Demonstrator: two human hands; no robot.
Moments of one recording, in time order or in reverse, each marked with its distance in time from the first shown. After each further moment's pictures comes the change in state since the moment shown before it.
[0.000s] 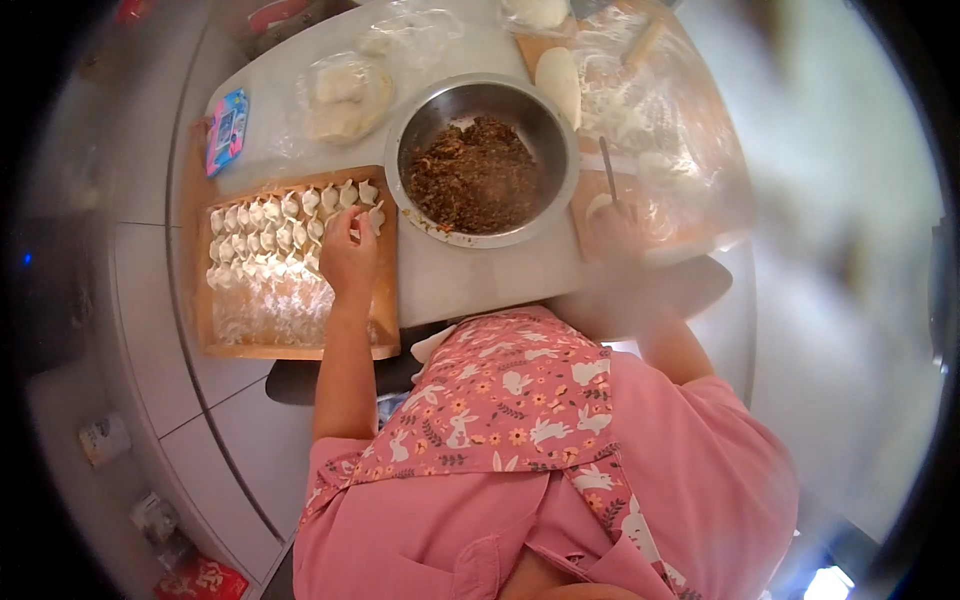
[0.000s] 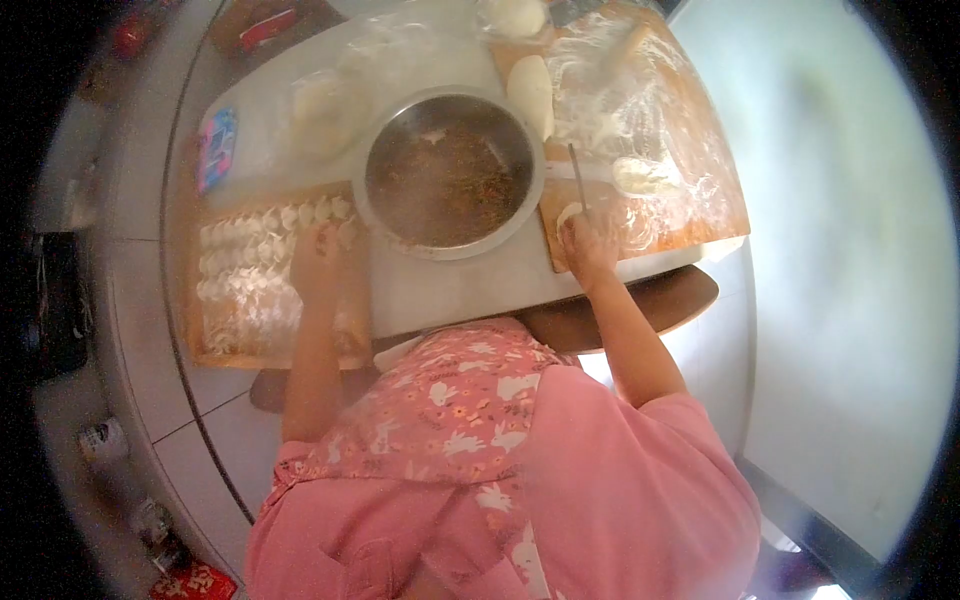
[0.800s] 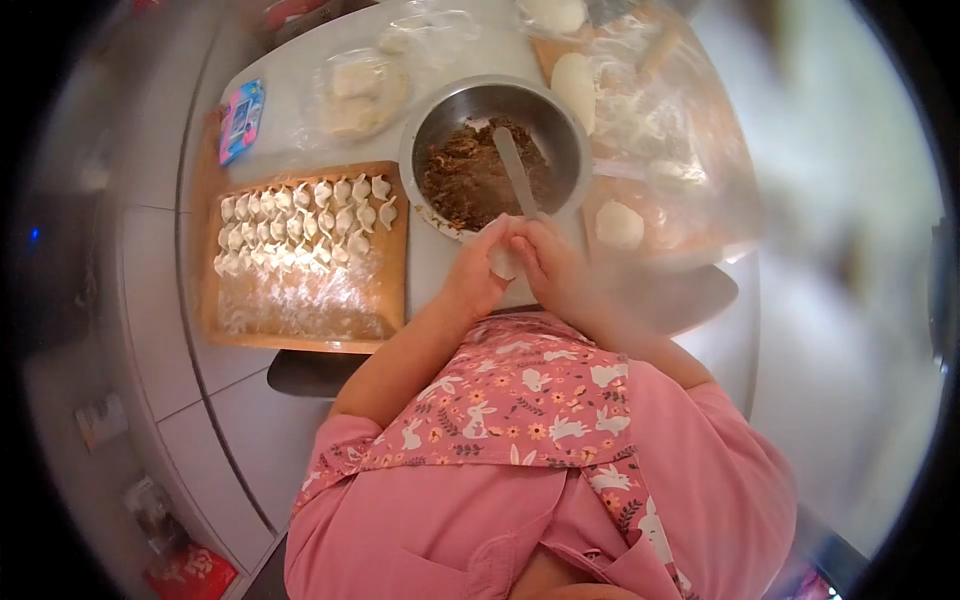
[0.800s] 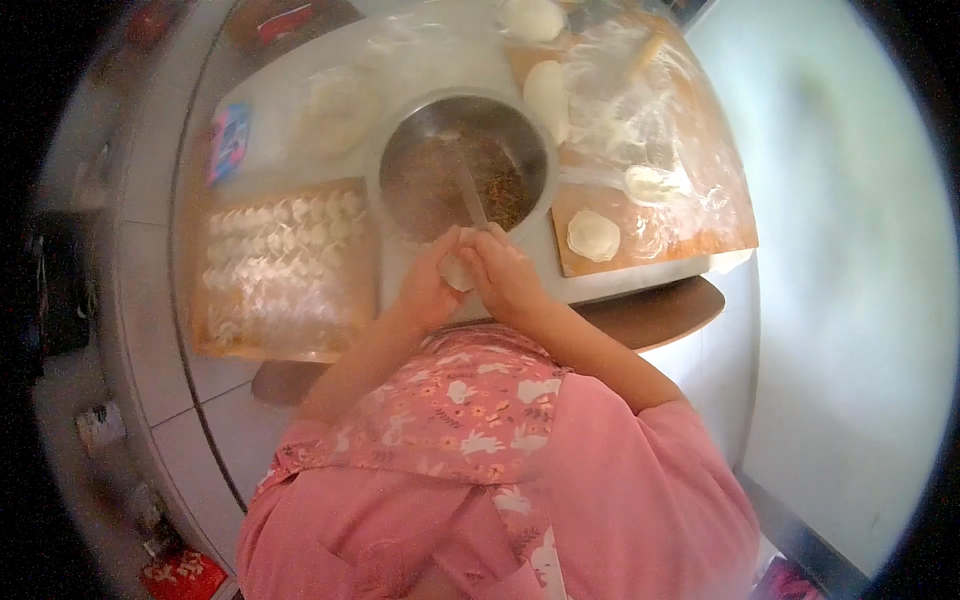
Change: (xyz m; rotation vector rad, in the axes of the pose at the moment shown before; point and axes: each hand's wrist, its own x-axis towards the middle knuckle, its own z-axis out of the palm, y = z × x) left_hand -0.056 0.121 0.028 -1.816 -0.913 -0.967; right_hand 0.020 -0.166 -0.103 0.880 -0.094 -0.145
